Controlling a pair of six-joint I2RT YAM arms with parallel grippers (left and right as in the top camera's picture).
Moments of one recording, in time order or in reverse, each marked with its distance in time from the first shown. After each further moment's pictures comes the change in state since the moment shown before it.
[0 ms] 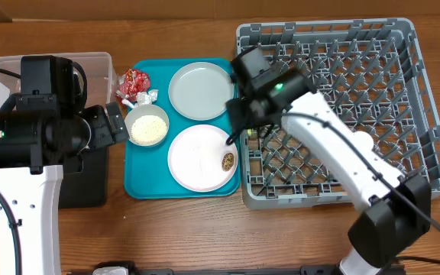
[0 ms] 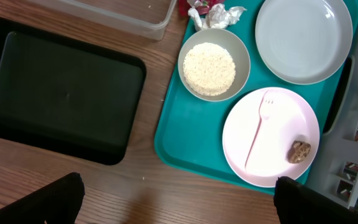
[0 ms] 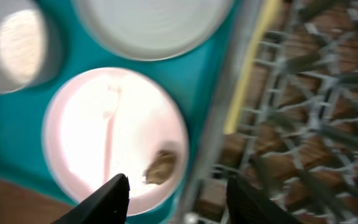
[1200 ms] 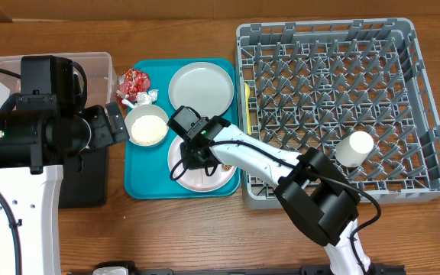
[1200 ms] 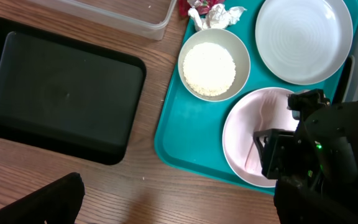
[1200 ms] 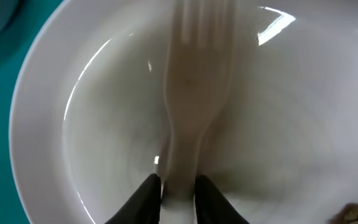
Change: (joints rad) left arm 0.000 0.000 0.000 0.000 0.000 0.000; right arm 0.260 0.318 -0.105 0.298 0.032 0.365
